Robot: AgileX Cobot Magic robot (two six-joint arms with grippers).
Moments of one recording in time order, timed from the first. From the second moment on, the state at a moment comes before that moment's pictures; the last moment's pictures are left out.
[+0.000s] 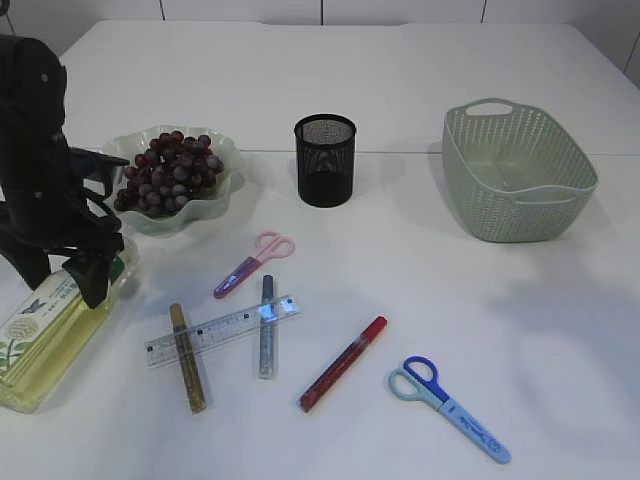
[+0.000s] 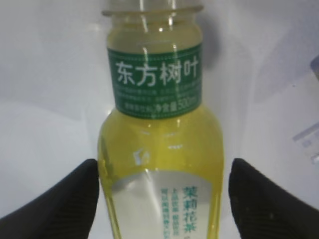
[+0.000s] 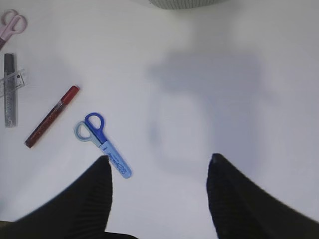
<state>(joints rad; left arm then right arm) -0.19 2.08 -1.48 0.05 1.16 0.07 0.02 1.15 -1.22 0.14 1.25 0.02</state>
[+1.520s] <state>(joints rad) -0.18 2.18 -1.50 0.00 1.16 0.06 0.02 1.15 -1.22 0.14 1.25 0.01</state>
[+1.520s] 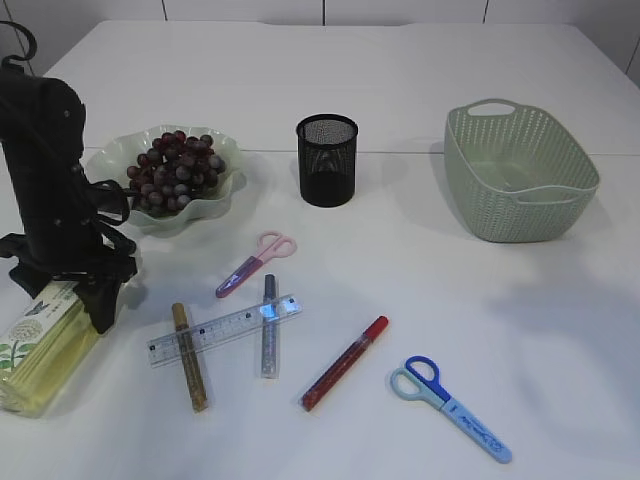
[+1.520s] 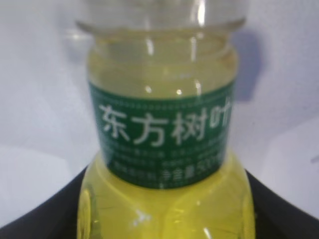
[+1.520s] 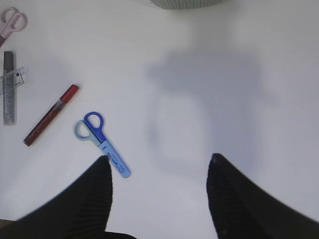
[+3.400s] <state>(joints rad) -0.18 0.87 -0.72 0.03 0.35 -0.13 0.02 1.15 -1.22 0.14 1.25 0.01</state>
